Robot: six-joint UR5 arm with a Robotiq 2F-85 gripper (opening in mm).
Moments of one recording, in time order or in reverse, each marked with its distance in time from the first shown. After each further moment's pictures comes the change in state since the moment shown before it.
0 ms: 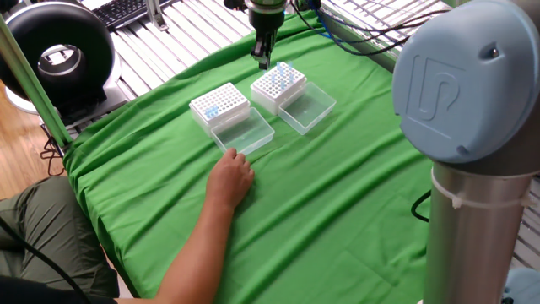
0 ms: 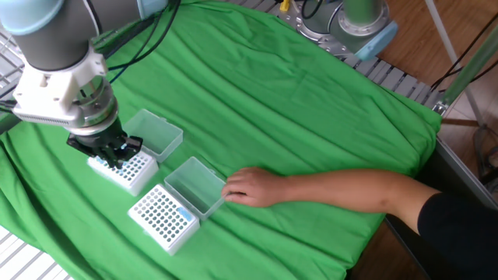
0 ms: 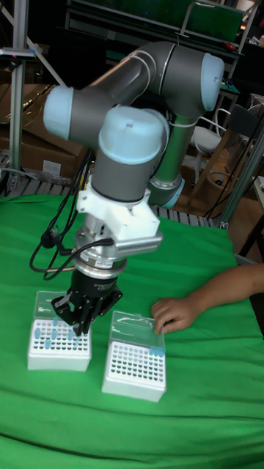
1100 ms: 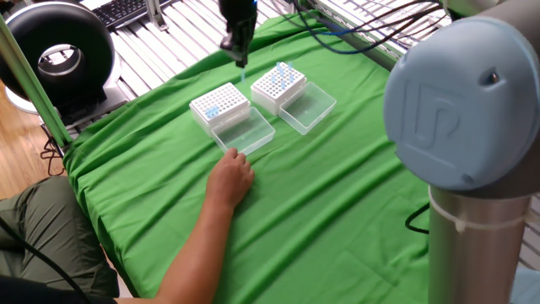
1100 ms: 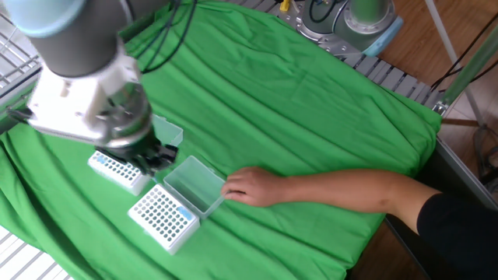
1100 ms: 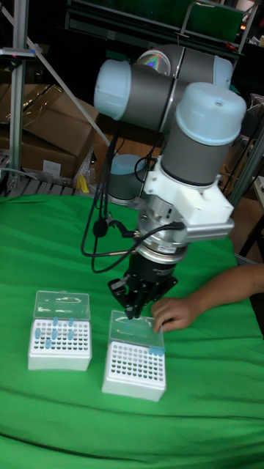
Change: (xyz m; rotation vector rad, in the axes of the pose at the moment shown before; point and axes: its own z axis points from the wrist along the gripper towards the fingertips) arm -0.039 0.092 -0.046 -0.043 0.039 0.088
